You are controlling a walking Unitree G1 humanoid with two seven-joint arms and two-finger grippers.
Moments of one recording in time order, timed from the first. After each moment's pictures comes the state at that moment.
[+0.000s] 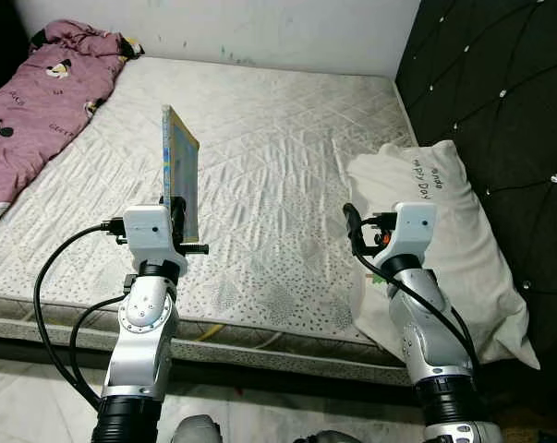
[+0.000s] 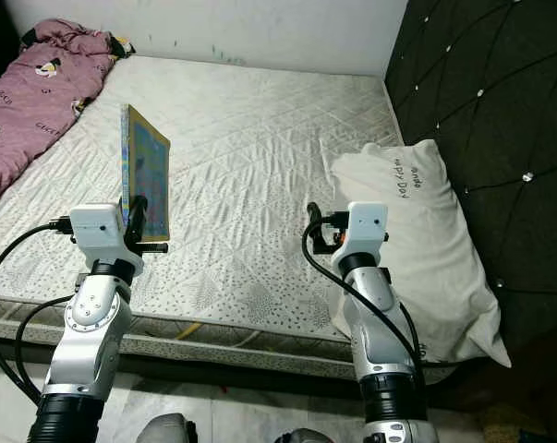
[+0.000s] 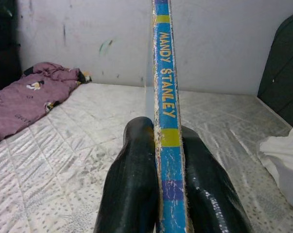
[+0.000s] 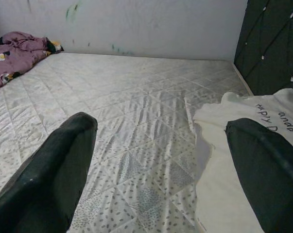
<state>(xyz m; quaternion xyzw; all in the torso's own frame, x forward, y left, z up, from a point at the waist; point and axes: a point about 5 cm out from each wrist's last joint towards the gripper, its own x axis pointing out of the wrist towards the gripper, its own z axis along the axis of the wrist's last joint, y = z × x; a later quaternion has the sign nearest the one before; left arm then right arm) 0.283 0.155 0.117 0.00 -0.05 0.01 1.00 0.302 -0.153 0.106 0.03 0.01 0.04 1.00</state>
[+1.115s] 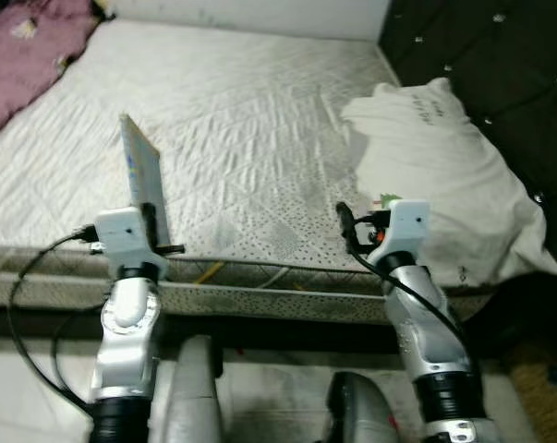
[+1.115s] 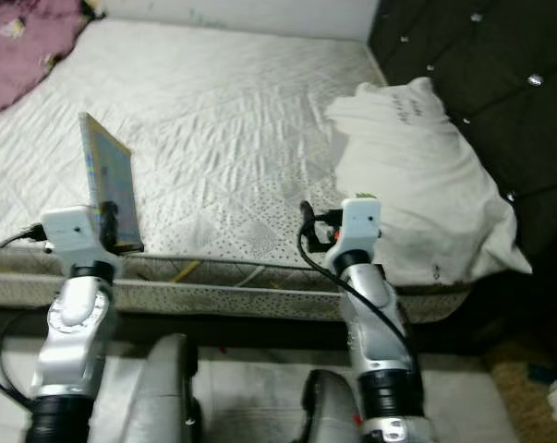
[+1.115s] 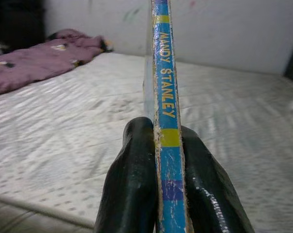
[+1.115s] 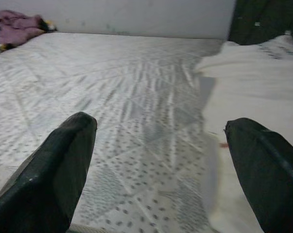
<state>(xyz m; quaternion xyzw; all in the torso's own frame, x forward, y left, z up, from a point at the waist) 0.282 0.170 0.113 -0.02 -0.03 0.08 1.00 0.304 -0.151 0.107 0.03 0.02 0.06 1.00</state>
